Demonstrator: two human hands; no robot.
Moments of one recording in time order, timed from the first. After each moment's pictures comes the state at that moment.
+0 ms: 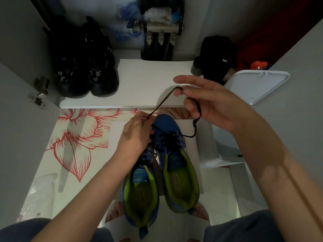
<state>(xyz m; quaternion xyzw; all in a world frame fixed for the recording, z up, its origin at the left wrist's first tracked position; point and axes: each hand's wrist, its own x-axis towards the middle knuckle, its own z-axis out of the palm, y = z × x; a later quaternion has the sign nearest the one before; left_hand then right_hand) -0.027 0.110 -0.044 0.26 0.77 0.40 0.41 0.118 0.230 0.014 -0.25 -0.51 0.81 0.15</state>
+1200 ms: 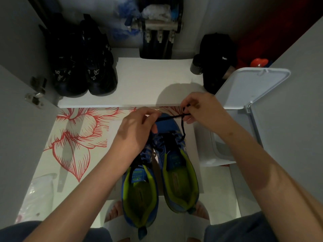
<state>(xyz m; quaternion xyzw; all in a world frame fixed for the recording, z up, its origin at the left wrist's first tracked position) -0.028 0.105 -0.028 0.39 0.76 0.38 0.36 0.110 0.224 -0.022 -0.48 -0.72 0.48 0.11</state>
